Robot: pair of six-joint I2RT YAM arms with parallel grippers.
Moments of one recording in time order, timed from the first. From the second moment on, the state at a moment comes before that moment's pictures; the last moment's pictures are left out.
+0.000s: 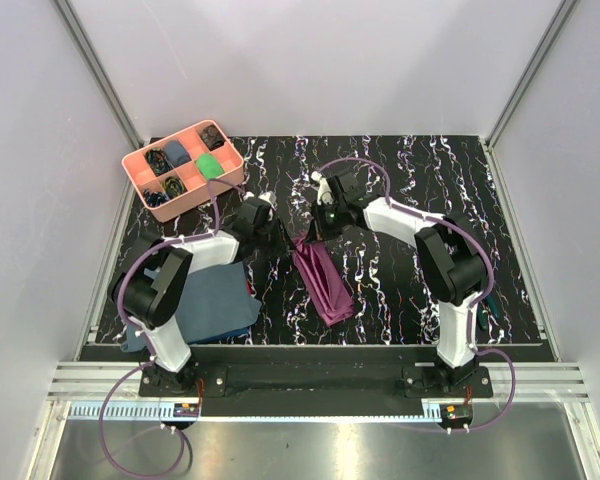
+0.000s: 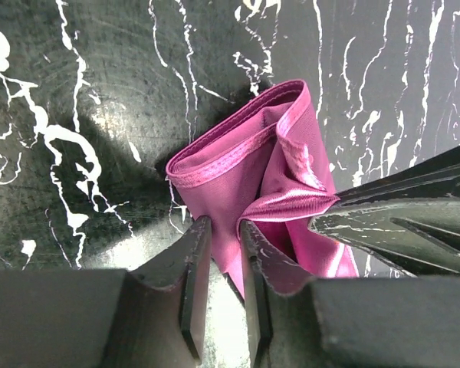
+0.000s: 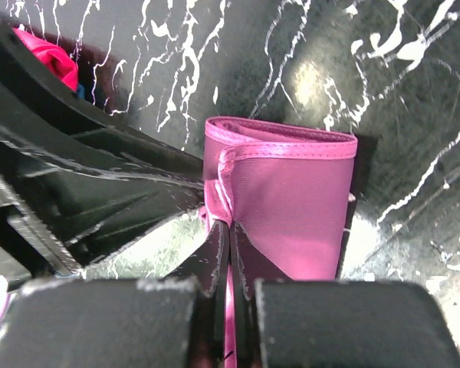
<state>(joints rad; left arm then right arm) -0.49 1.74 0.91 0.04 0.21 -0.70 0.55 1.99 1.39 -0.30 -0.44 0.33</state>
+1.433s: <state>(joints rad) -0.66 1.83 1.14 -0.22 -0.03 -0.49 0.46 1.92 1.27 -0.25 -0.61 0.41</state>
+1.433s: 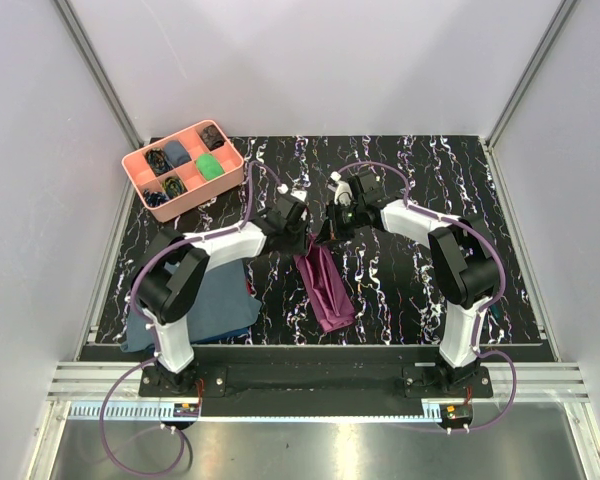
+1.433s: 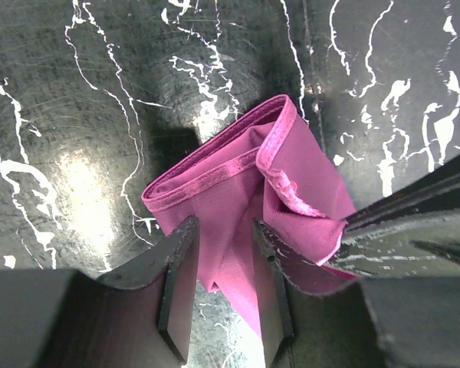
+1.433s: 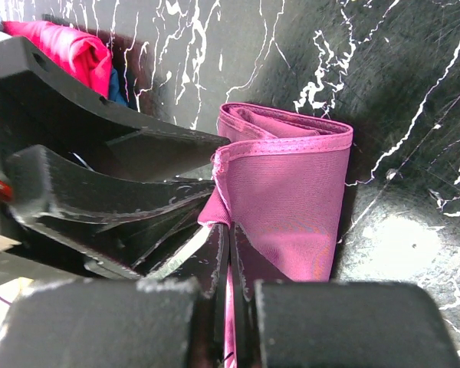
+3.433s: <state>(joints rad) -0.61 1.78 1.05 -0.16 0.08 -0.64 0.51 2.09 1.17 0.09 -0.66 0.70</state>
